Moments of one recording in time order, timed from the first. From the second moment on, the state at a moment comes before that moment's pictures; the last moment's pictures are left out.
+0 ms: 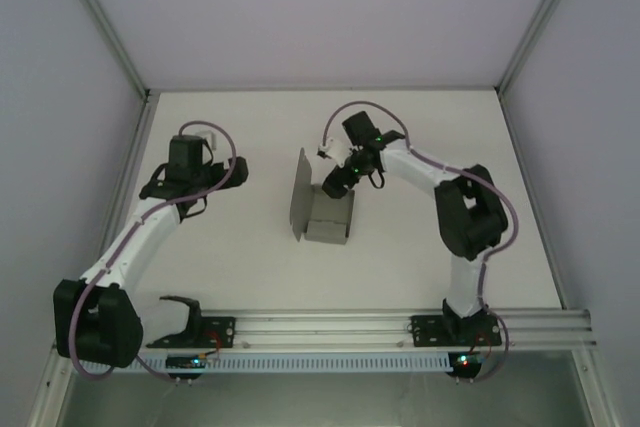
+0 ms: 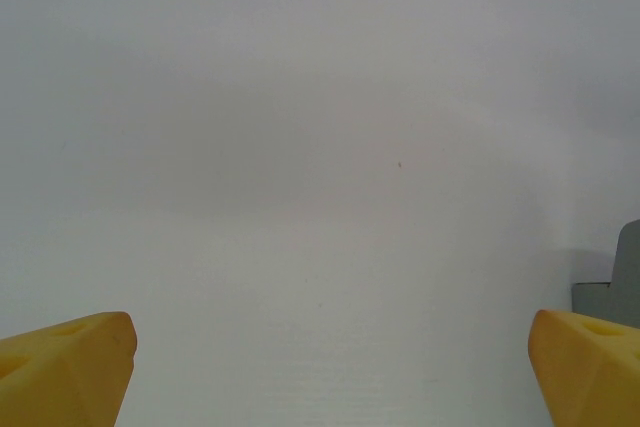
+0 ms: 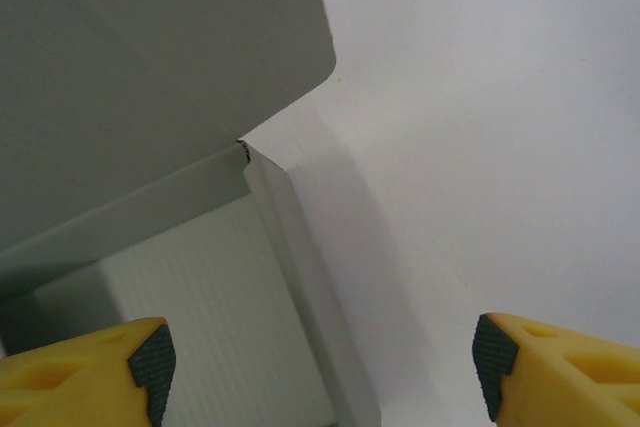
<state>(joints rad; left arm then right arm) -0.20 1.18 0.87 -0.43 0.03 -0.33 0.52 1.94 1.44 -0.62 -0.30 -0.44</state>
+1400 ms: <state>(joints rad) -0.37 1.74 0.96 -0.03 0.66 -0.51 0.69 1.69 0.96 -0.41 0.66 0.85</state>
